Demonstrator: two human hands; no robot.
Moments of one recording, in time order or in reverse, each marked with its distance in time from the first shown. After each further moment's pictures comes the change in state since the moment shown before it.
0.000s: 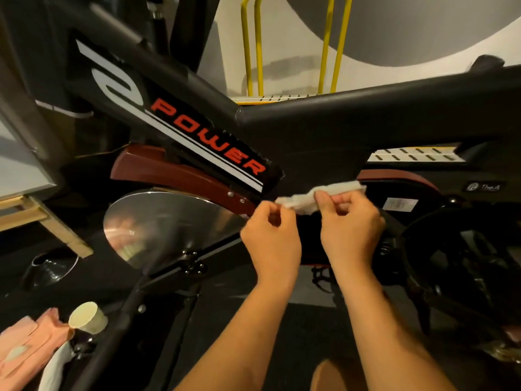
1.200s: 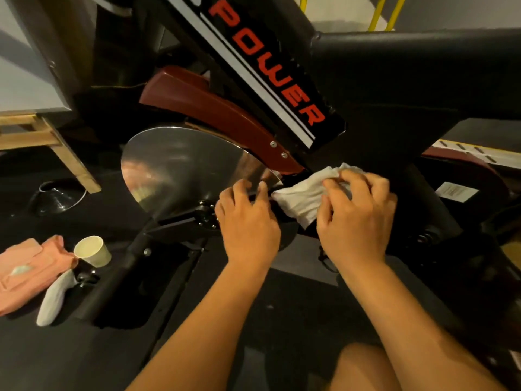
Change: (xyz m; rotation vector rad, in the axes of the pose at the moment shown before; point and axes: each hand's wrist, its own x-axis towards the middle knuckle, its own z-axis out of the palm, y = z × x) left_hand 0.020 -0.105 -0.064 0.966 0.006 0.338; right_hand -0.034 0.044 0.030 -0.701 -0.122 -0.806
